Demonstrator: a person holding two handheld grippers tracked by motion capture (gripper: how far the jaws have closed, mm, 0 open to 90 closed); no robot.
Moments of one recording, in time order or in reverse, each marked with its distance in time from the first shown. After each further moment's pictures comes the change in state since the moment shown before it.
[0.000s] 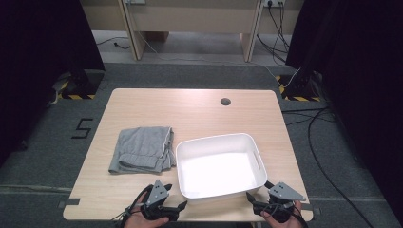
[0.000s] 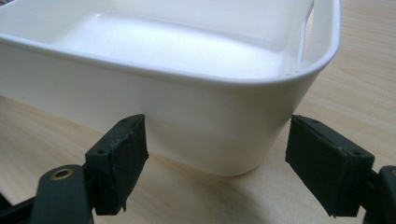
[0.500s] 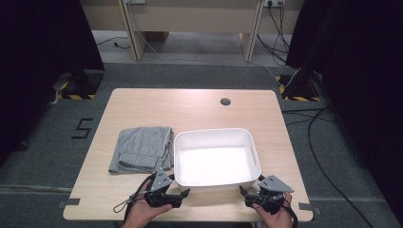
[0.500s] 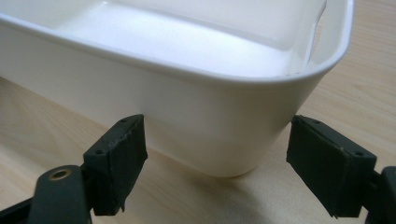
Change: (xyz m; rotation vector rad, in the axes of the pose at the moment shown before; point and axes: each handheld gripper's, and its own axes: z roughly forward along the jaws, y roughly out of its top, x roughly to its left) left arm 0.015 0.022 0.015 -0.009 0.000 -0.009; right arm 0.007 0.014 0.025 0.020 -0.028 -0.015
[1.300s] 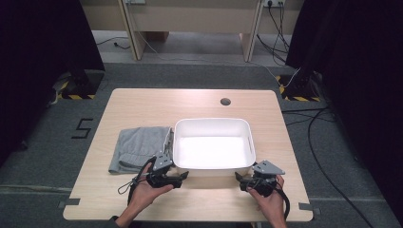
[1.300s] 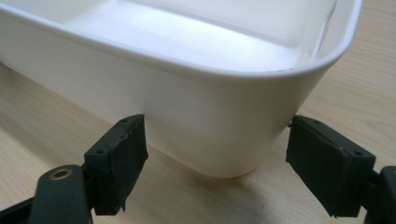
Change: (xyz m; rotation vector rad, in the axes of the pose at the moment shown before) left arm 0.036 0.025 0.024 0.014 0.056 -0.050; right arm -0.017 0.024 0.039 0.000 0.006 0.005
